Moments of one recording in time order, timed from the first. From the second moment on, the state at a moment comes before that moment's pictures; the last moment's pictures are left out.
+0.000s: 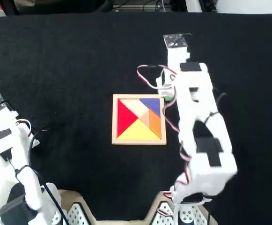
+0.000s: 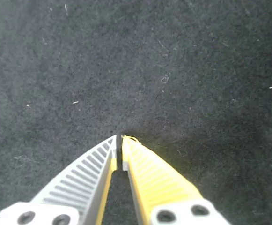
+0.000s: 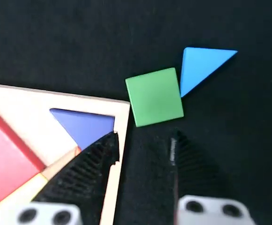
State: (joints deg) left arm -36.0 -24.6 61.4 42.0 3.4; right arm -2.3 16.1 2.2 66.5 5.8
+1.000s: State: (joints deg) left arm -36.0 -24.6 61.4 42.0 3.4; right arm -1.6 62.3 -64.3 98.5 14.4
